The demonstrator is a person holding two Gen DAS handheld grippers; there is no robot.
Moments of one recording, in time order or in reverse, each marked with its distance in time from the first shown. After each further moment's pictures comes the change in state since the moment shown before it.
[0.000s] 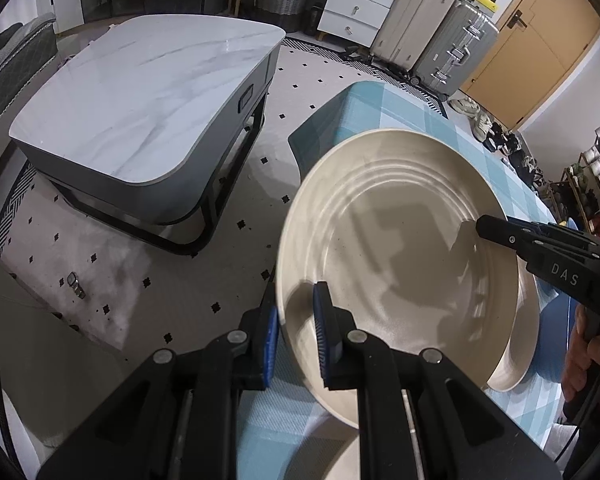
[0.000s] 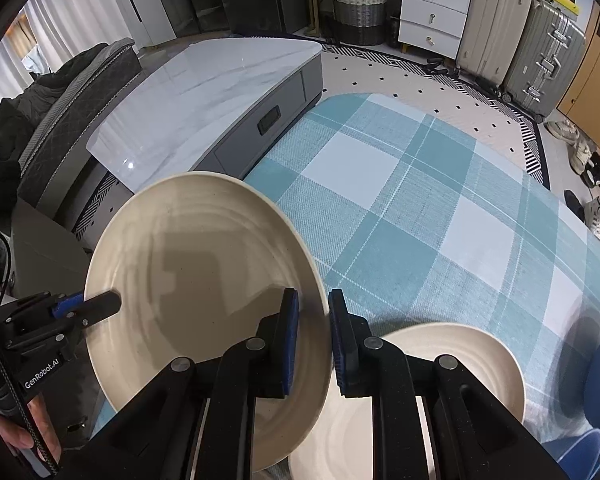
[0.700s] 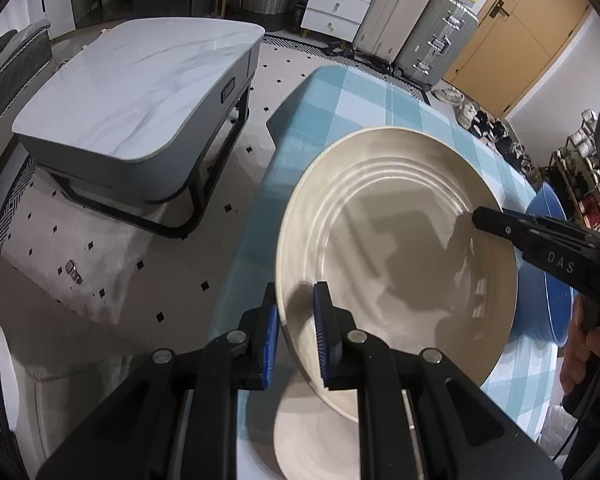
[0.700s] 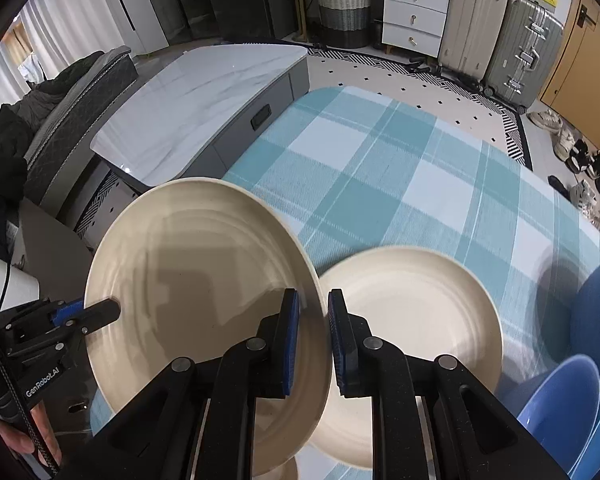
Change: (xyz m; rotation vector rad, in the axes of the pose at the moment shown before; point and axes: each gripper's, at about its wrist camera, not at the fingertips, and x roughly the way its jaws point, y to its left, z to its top) left arm -0.038 -0.030 -0.055 0.035 0.003 -0.019; right arm -0.055 -0.006 -0.062 0.038 -0.017 -0.020
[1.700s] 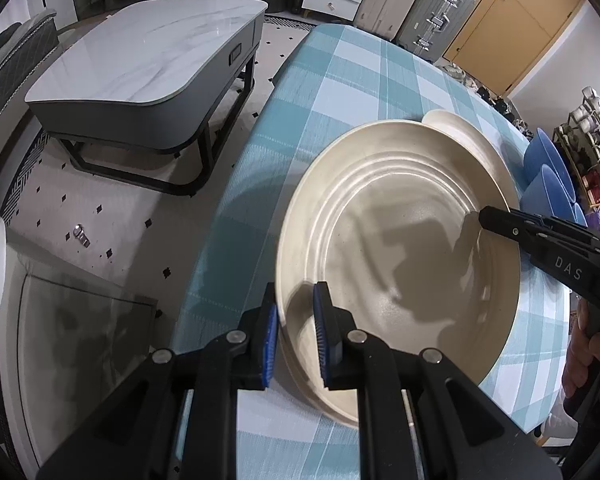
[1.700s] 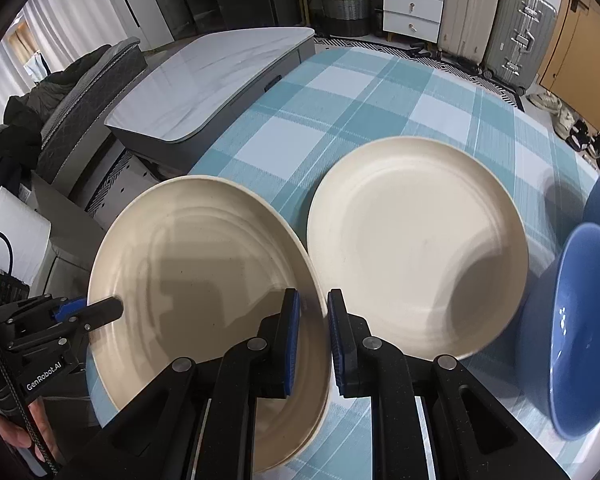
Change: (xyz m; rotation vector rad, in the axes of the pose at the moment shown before) left arm -0.013 -0.001 -0.086 0.016 0.052 0.031; right arm -0.011 0.021 -0.097 0.022 0.016 0.024
